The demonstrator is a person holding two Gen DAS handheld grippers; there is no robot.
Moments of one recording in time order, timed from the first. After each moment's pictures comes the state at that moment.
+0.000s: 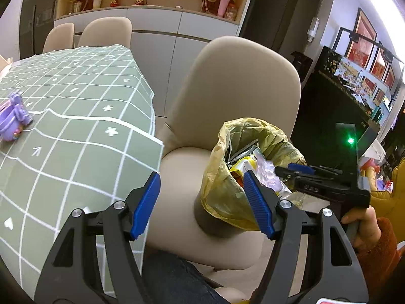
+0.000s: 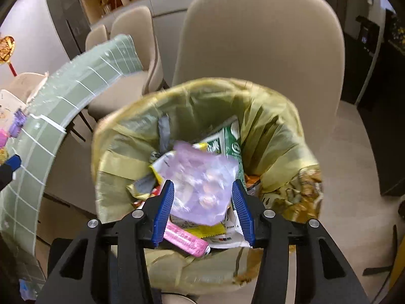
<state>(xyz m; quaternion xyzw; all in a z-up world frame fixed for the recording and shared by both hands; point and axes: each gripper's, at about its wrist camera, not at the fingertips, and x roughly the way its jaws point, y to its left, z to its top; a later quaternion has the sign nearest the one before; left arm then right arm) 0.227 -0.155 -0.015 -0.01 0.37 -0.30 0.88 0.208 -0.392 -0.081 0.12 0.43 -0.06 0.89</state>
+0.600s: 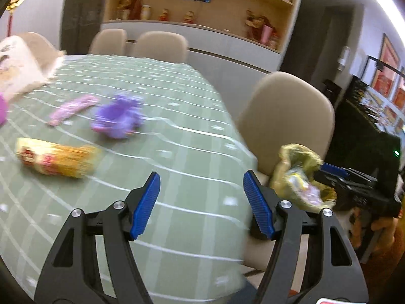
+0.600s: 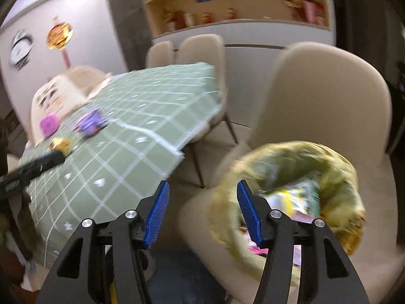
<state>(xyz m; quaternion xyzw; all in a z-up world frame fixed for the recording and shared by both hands) 0.224 0.000 0.019 -0.04 0.34 -0.19 0.92 0.202 -0.258 -0.007 0.06 0.36 0.09 0.93</state>
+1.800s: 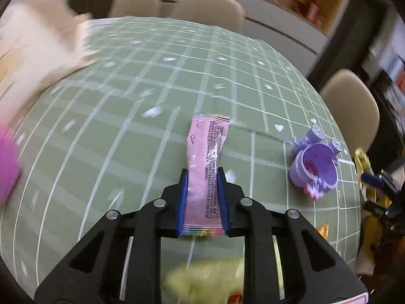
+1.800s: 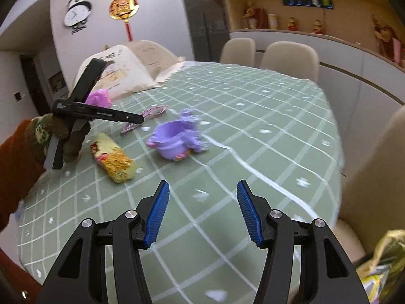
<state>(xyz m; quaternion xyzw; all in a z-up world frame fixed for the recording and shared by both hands) 0.407 0.207 -0.006 -0.03 0.46 -0.15 0.87 0.306 -0.077 0.003 0.00 0.34 0.27 0.90</state>
